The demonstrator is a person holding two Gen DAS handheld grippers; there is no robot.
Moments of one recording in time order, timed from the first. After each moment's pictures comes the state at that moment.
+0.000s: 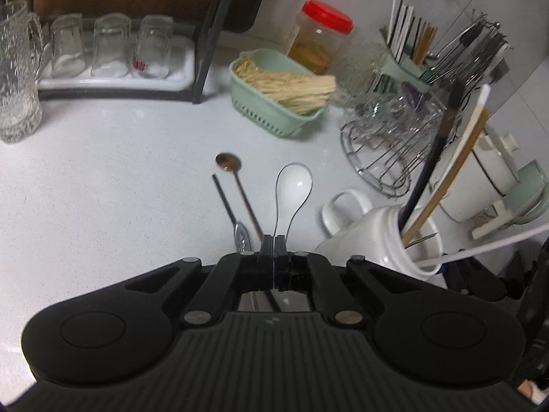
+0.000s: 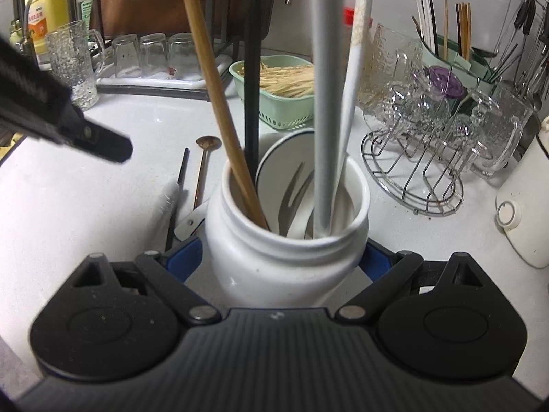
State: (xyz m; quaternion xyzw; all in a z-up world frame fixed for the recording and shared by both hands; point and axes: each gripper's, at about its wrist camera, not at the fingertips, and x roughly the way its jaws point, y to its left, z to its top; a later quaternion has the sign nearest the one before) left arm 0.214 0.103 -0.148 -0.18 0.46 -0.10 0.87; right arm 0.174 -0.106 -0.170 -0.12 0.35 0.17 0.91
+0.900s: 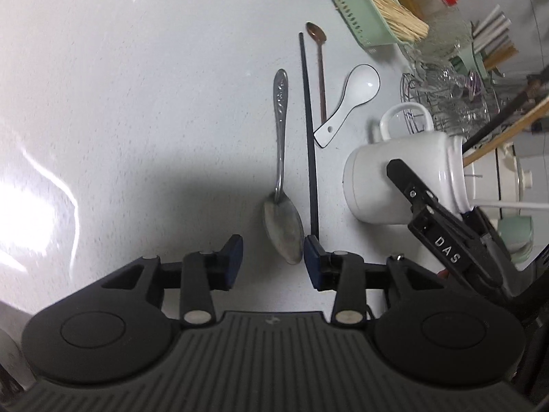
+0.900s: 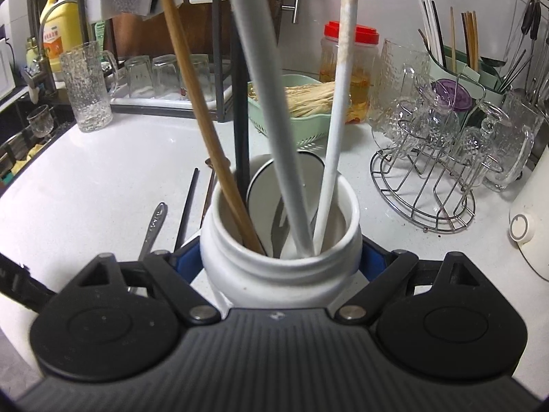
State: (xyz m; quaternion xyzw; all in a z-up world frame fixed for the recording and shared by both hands) left arm 0.144 0.134 -0.219 -0.37 0.57 -0.03 0.73; right arm 0.179 -0.117 -0.167 -0.11 0.32 0.21 0.92
